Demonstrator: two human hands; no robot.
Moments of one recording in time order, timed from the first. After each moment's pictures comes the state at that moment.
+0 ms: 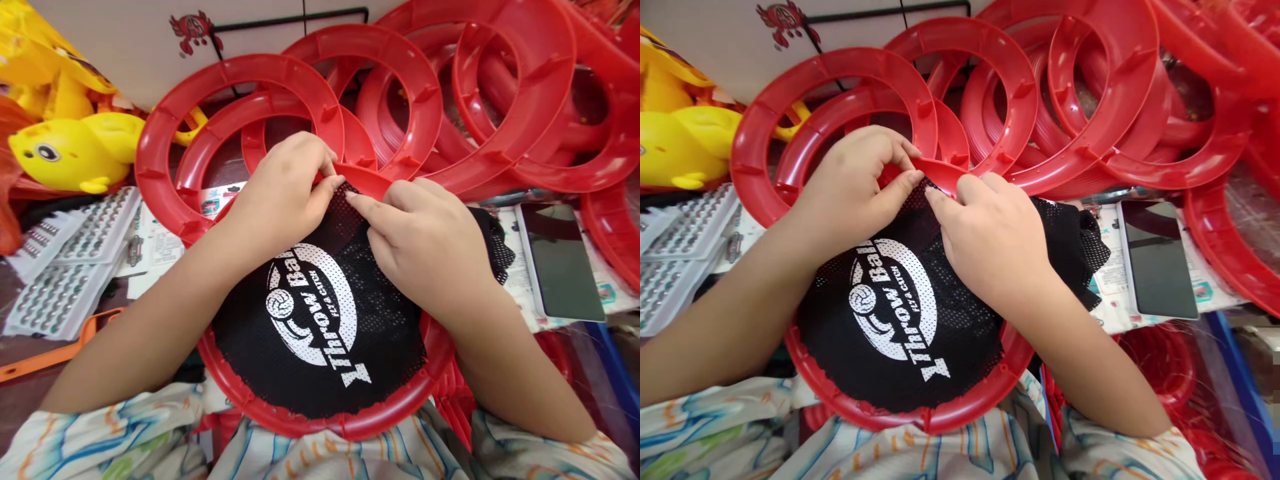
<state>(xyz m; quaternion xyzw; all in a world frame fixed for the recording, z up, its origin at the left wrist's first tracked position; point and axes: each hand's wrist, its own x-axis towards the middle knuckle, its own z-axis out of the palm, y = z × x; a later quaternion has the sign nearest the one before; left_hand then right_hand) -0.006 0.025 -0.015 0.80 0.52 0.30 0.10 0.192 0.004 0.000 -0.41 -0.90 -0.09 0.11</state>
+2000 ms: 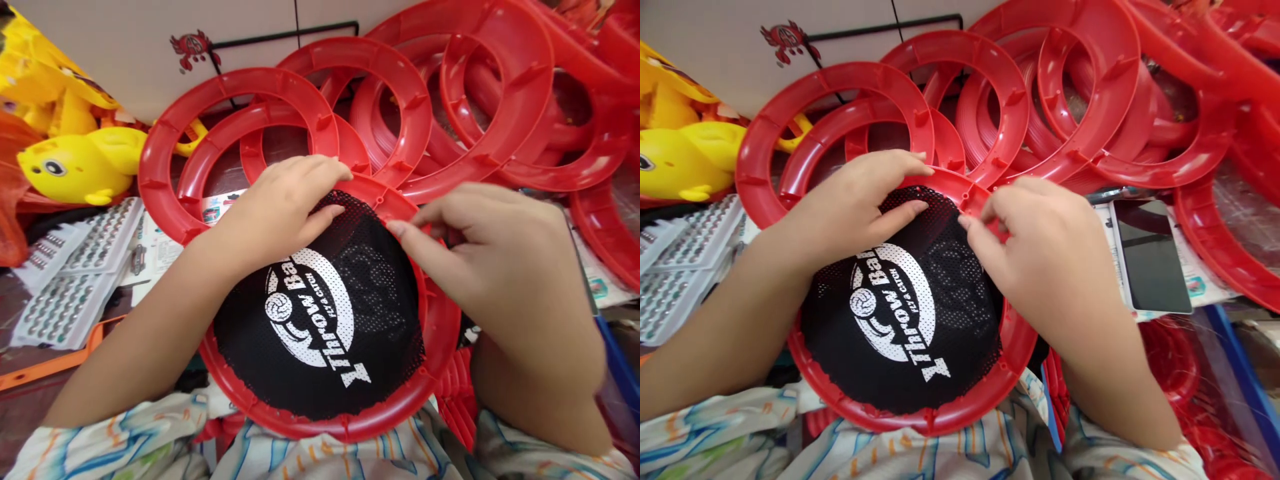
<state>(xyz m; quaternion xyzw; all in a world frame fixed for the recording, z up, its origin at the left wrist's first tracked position) -0.010 0.015 -0.005 0.86 0.46 0.19 0.06 0.219 -0.013 0.023 -0.48 -0.85 -0.01 0.21</state>
